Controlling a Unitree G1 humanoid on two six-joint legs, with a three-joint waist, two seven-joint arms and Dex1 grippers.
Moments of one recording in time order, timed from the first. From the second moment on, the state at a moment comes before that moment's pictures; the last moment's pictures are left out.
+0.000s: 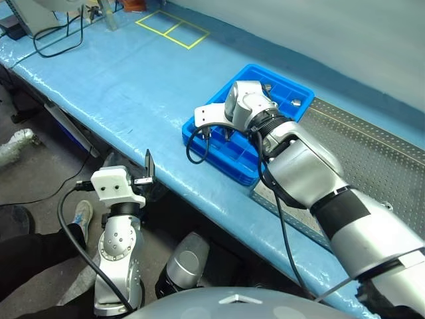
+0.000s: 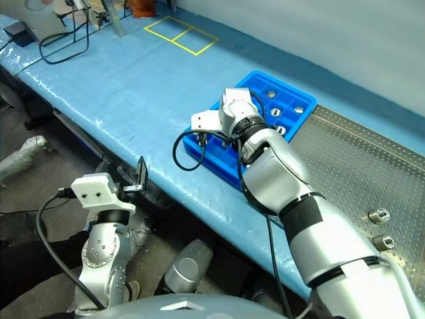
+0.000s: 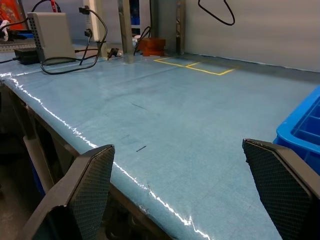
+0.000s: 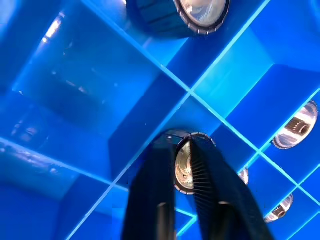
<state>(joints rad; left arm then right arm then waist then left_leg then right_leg) 0.30 -0.03 -0.02 -0.56 0.00 0.14 0.06 -1.44 -0.04 0.62 1.37 -0.66 0.27 1.03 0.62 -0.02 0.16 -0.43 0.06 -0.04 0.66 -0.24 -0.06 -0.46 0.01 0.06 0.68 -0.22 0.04</state>
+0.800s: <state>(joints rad) 0.30 -0.03 -0.04 -0.56 0.02 0.11 0.06 -1.47 -0.06 0.50 1.38 -0.56 0.28 1.15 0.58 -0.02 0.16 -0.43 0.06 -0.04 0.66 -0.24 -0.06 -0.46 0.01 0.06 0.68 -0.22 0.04</state>
